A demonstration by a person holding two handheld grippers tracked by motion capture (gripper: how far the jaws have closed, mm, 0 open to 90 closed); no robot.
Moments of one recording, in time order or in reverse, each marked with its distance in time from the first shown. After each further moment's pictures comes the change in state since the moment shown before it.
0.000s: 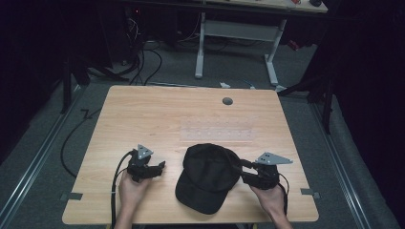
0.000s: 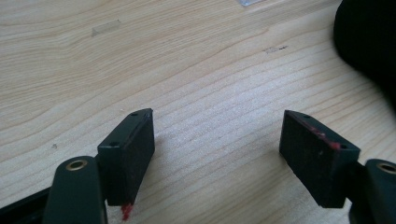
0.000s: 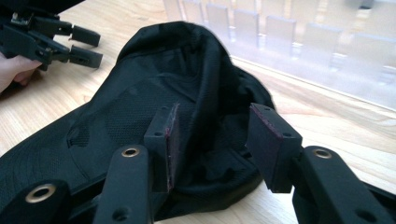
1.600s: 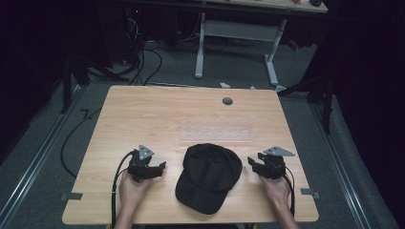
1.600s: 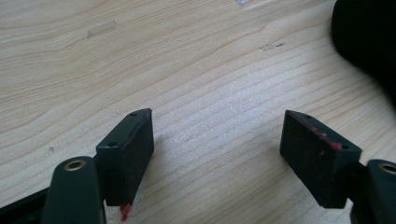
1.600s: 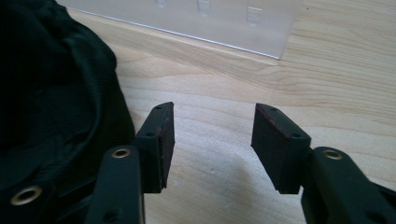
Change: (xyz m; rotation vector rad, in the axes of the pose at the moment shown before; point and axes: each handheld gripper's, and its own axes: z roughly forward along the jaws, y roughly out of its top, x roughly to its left) left arm -0.002 -0.002 0.000 0.008 -0.003 0.024; right arm -0.064 -0.023 0.023 0.078 -0.282 0.087
